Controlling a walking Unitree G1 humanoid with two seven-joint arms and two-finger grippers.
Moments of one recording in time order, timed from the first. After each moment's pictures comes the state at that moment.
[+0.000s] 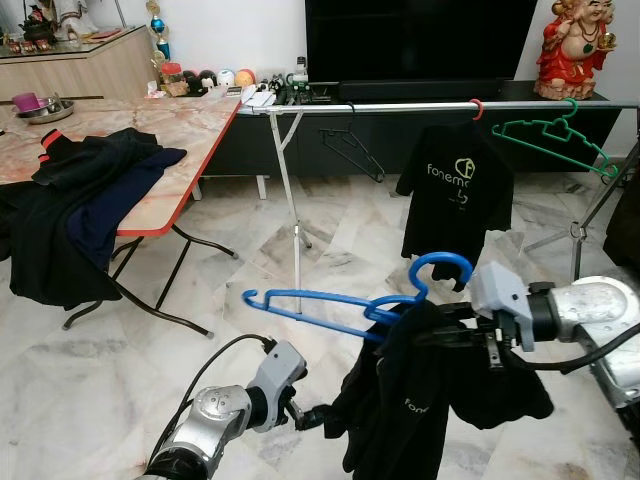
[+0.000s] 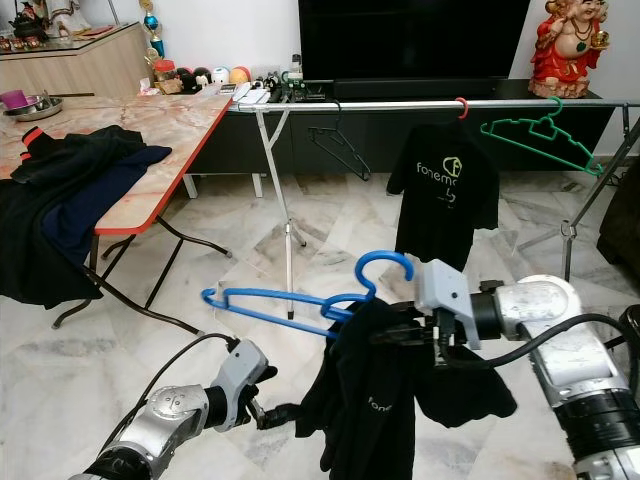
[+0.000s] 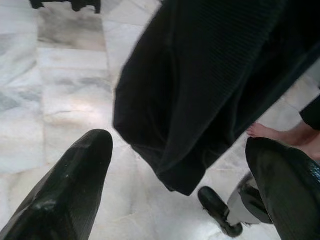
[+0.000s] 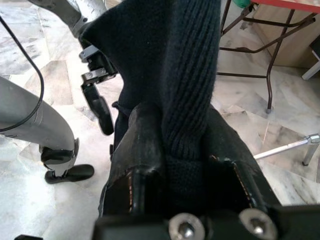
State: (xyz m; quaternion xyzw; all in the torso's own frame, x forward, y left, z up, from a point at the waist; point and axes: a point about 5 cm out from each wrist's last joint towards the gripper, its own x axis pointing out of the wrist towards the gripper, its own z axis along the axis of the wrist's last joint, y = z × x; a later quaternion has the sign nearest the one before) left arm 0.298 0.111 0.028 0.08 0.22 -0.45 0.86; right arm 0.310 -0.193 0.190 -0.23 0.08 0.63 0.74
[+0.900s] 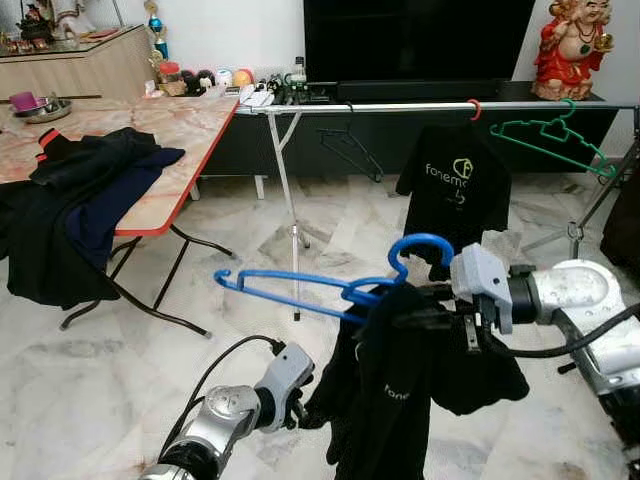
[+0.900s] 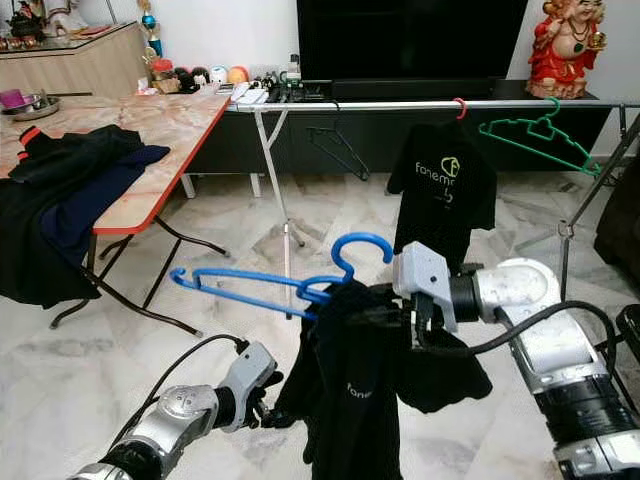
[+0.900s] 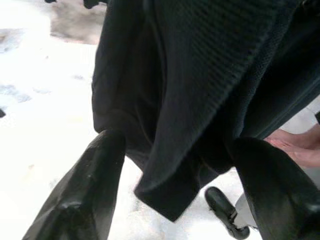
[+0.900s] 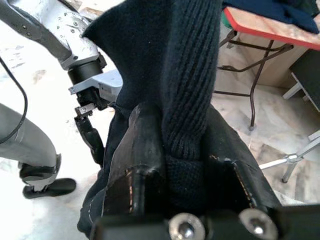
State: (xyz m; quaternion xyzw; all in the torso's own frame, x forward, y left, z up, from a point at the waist) left arm 0.305 0.105 0.026 0.09 0.23 -0.42 0.87; right arm 0.316 -0.173 0.212 -0.25 0.04 0.62 0.74
